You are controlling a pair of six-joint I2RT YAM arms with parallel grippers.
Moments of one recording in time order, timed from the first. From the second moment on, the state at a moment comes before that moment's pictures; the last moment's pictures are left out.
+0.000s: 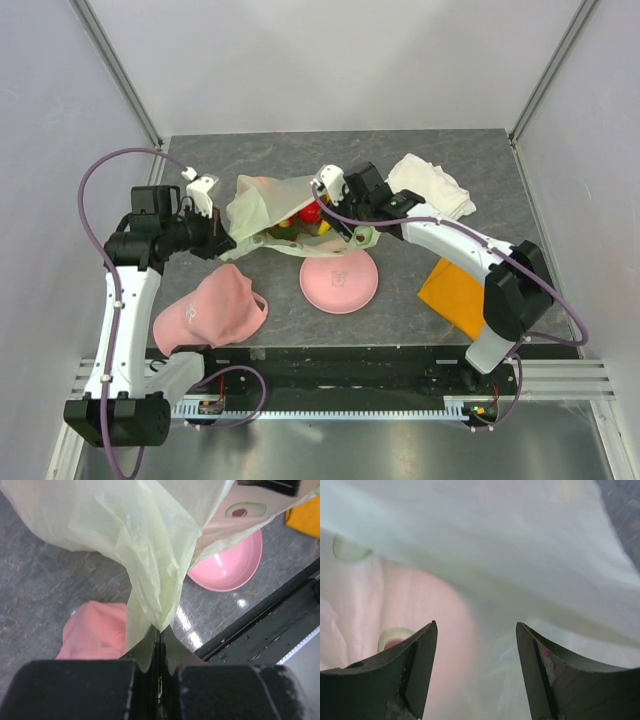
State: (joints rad) left arm 0.03 0.98 1.14 -1.00 0.57 0.22; right arm 0.69 1.66 1.32 -0.45 -0.03 -0.28
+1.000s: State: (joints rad) left arm 0.02 1.24 1.20 -0.75 0.74 -0.01; right arm 0.55 2.31 1.90 -0.35 -0.01 -0.03
